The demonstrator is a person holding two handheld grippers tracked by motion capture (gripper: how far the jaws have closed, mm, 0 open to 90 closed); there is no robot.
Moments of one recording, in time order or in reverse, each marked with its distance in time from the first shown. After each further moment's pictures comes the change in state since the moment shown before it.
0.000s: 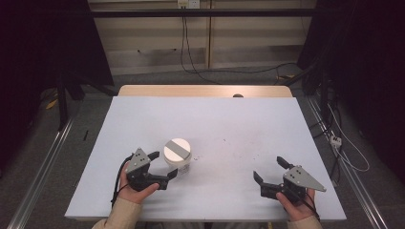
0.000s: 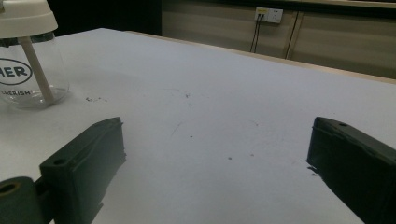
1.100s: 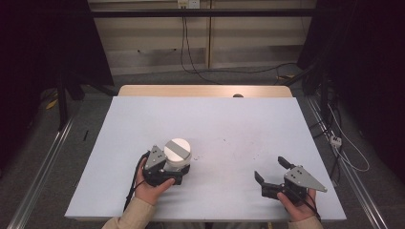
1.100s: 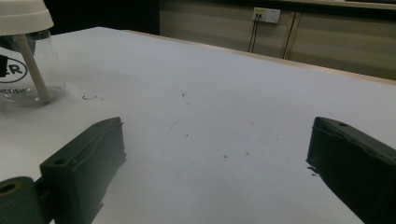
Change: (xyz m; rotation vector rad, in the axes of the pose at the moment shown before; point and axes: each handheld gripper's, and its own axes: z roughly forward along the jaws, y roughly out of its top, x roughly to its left) left arm -0.014 0.004 0.038 0.035 0.057 0.021; right arm -0.002 -0.001 -0.001 0.002 -0.007 -0.004
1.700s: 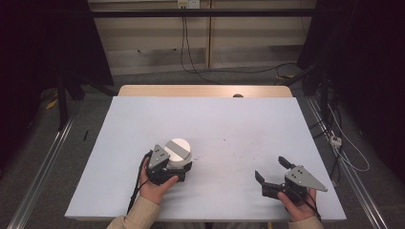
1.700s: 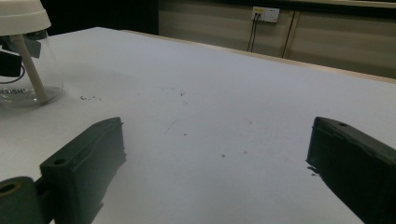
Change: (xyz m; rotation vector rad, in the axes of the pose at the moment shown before) left arm -0.004 0.001 0.008 -0.021 0.035 -0.036; right arm -0.002 -0.001 0.000 0.003 -0.003 0.007
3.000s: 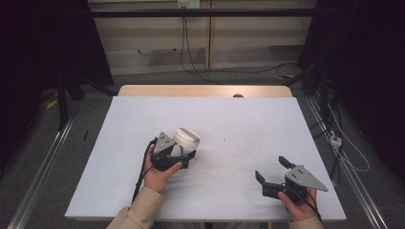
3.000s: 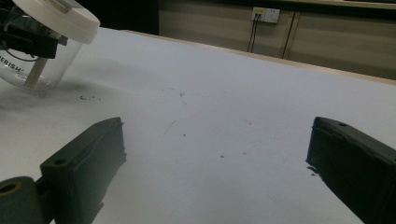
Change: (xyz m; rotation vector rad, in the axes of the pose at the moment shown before) left arm 0.013 0.028 0.026 0.004 -0.035 0.021; right arm -0.001 0.001 0.000 -0.003 0.001 -0.007
